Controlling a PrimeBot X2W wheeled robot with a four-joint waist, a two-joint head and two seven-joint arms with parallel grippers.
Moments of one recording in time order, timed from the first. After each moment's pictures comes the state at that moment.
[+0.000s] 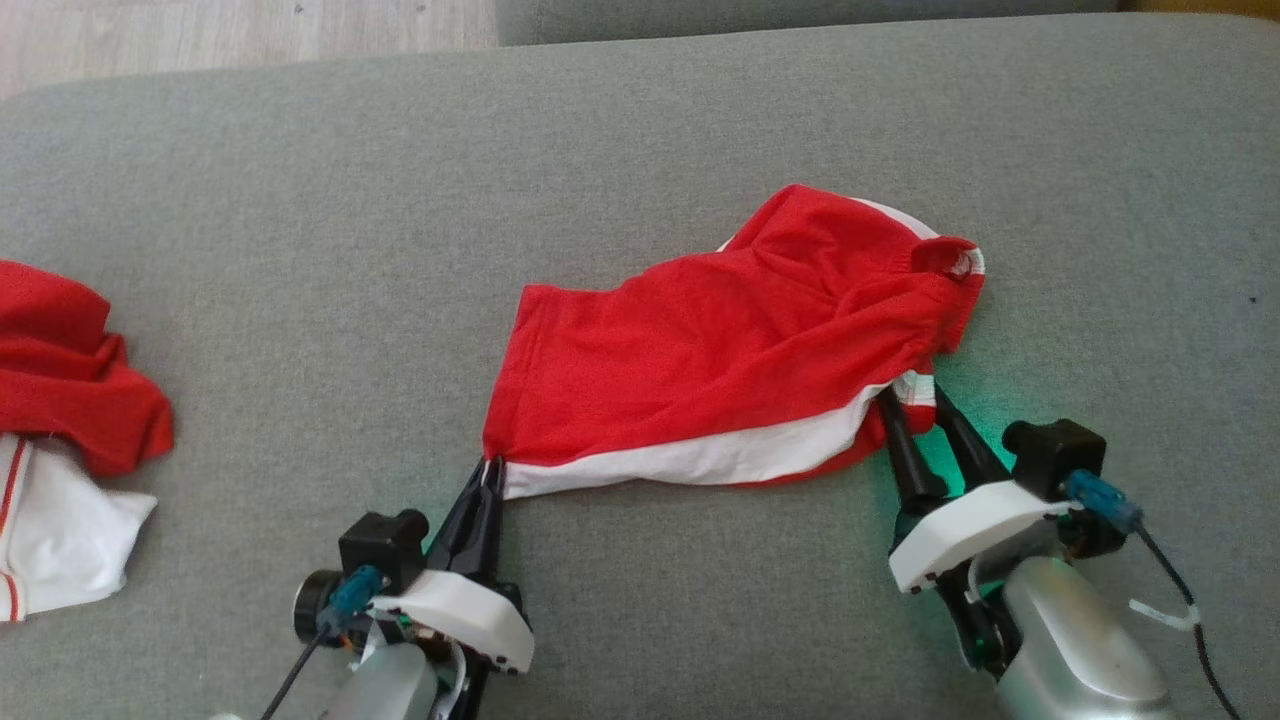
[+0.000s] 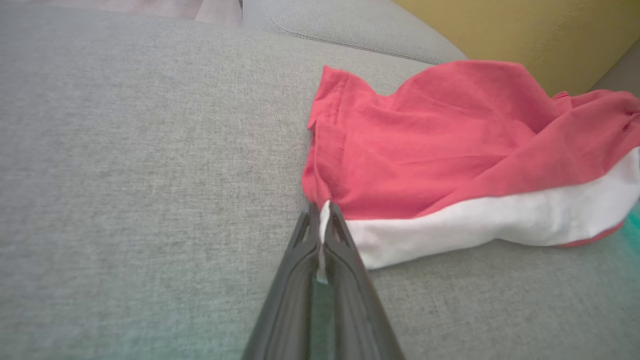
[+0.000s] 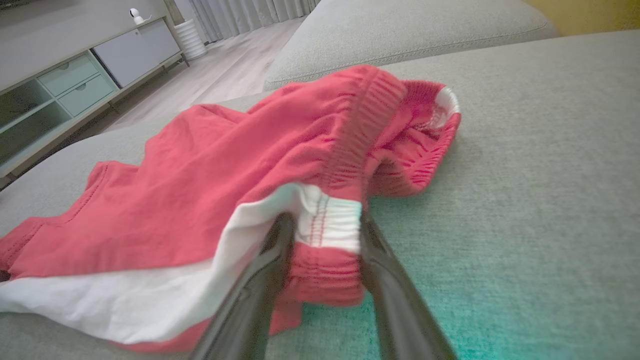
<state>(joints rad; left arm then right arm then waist) -0.28 0.04 -0.41 0.69 -0.40 -0.10 -0.26 -0.31 -0.09 0.28 0.66 0.34 0.12 -0.25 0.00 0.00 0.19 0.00</state>
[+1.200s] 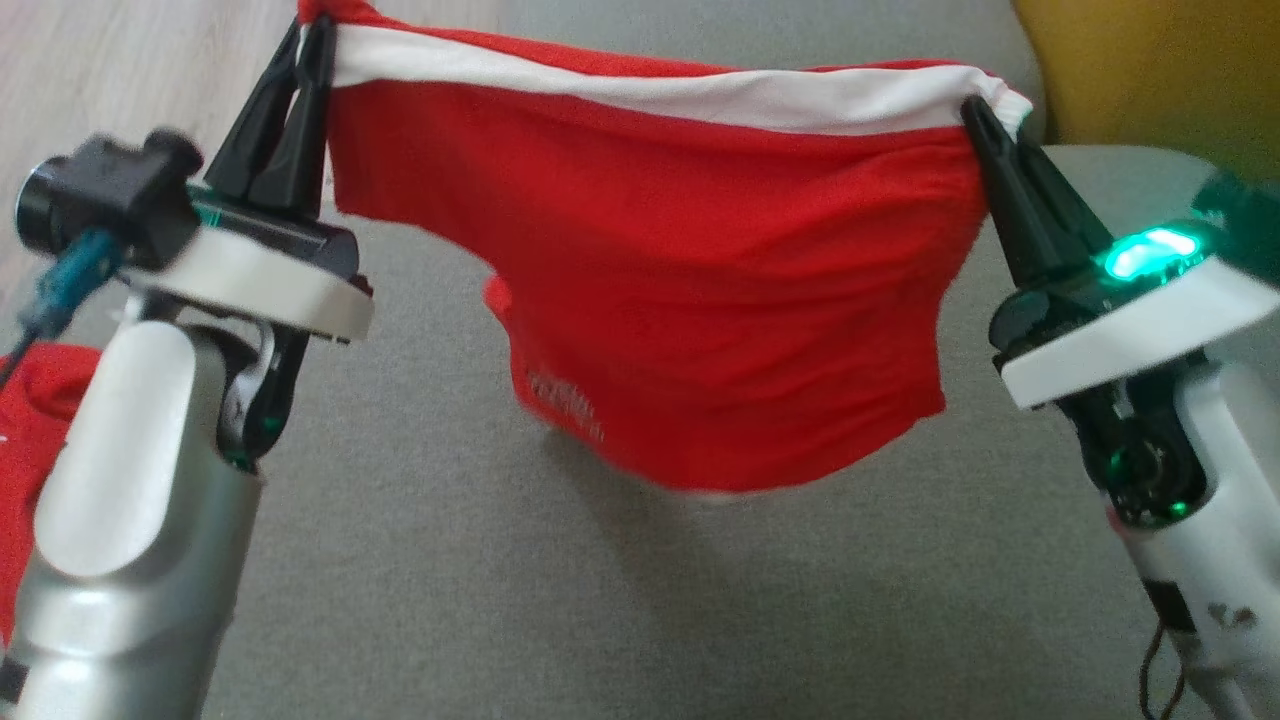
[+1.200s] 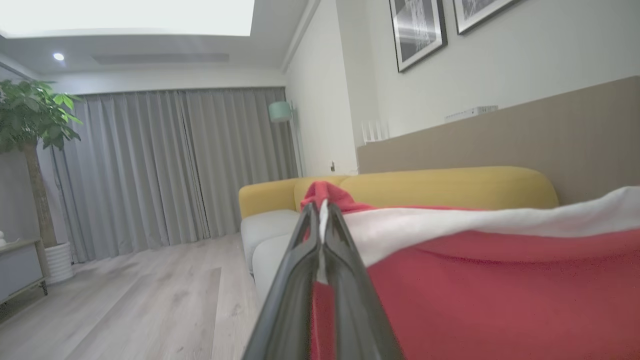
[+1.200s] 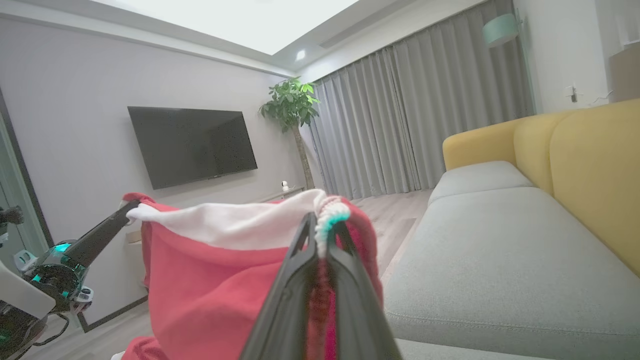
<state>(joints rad) -0.60 0.28 -0.27 0.15 -0.35 -0.13 0.01 -0.44 -0.37 0.38 0.00 0.80 0.12 0.00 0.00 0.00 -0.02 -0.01</state>
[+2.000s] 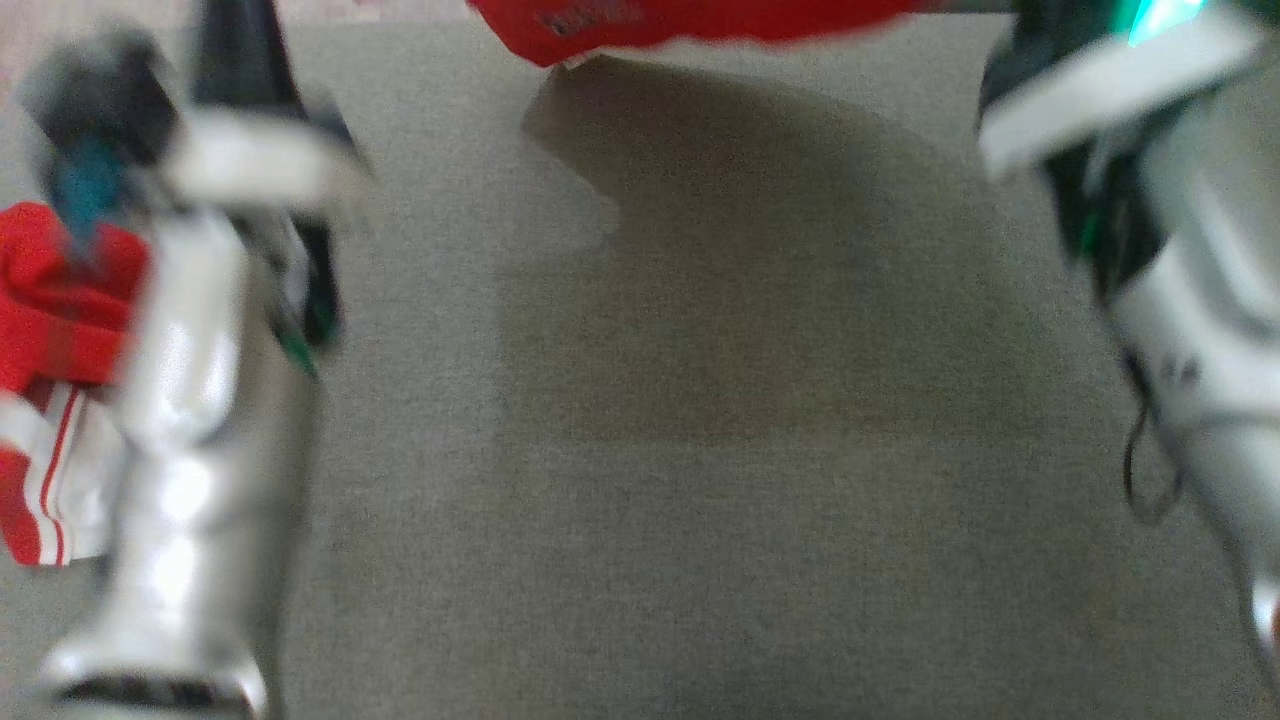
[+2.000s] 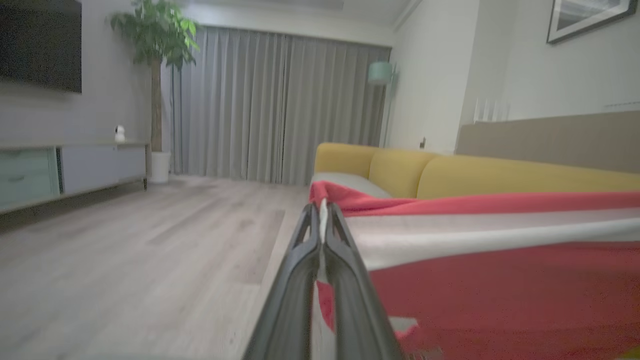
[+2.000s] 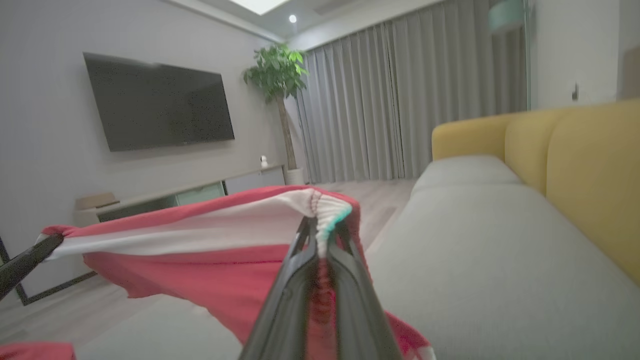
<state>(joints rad) -0.92 0.14 -0.19 0.59 -0.35 0.00 -0.25 -1.00 -0.31 0.52 0.54 0.69 0.12 -0.22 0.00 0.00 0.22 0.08</state>
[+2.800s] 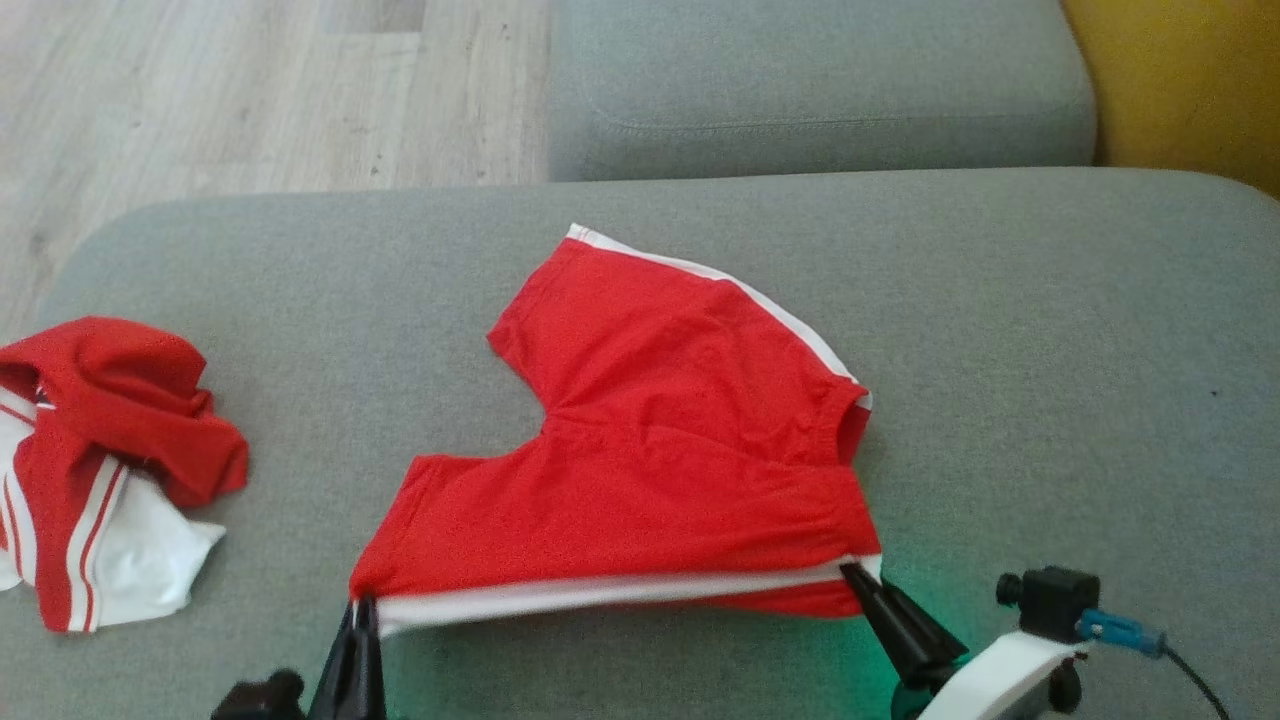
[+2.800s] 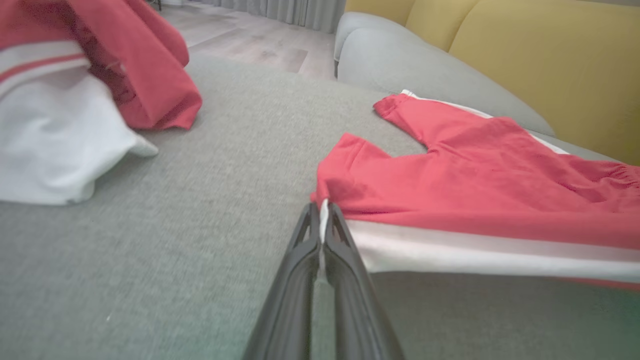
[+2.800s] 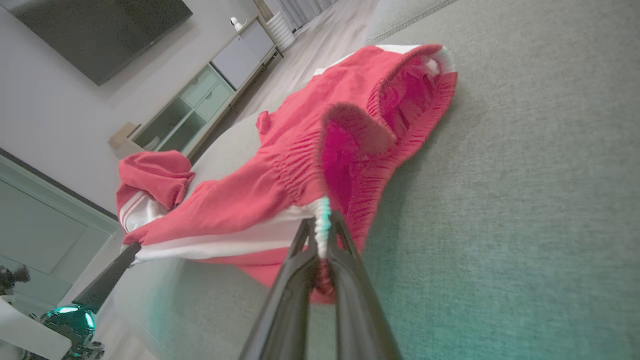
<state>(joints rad) 0.06 0.04 -0.08 0.49 -0.29 -0.07 -0.25 -0.12 -0.40 0.85 0.37 1.06 0.12 -0.25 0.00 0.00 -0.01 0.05</state>
